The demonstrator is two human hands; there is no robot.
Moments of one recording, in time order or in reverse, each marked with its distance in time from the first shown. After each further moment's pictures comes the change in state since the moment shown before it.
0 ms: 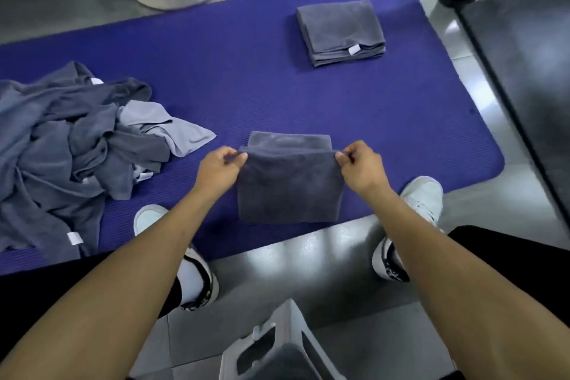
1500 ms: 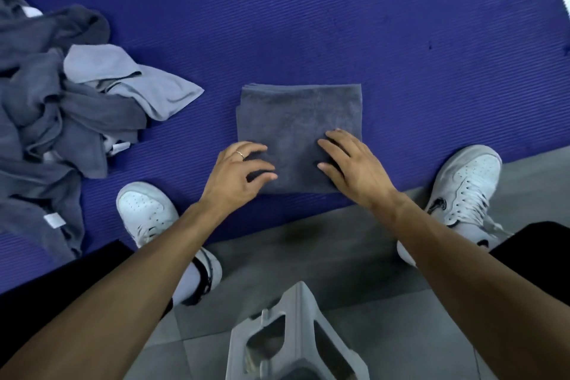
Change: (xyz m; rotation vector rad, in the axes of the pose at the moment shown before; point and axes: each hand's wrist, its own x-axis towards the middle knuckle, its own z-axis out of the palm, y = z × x) left_hand 0.014 -0.083 0.054 0.383 -0.165 0.587; right_hand 0.024 0.073 0.090 -0.401 -0.192 -0.654
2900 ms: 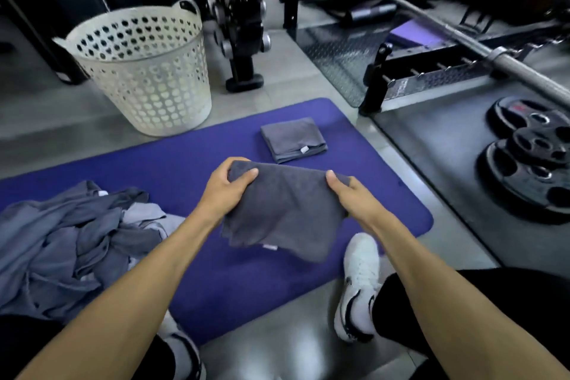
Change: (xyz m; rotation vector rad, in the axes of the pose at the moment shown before) left_hand 0.018 0.226 -0.193 -0.654 0.340 -0.078; right_hand -0.068 -0.076 -0.254 0.950 0.275 0.484
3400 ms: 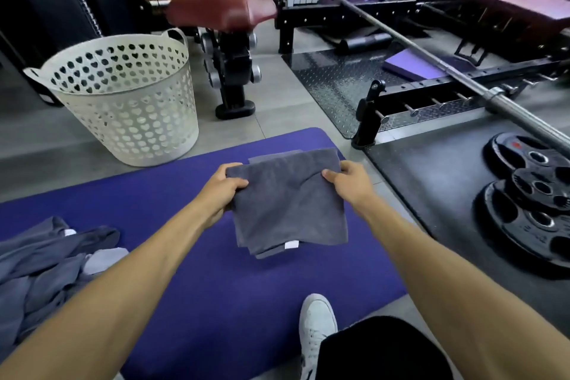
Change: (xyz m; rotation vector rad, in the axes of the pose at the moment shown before) left_hand 0.121 0.042 0.045 -0.187 -0.075 -0.294; right_hand 0.120 -0.080 -0.065 -0.130 0.273 -0.095
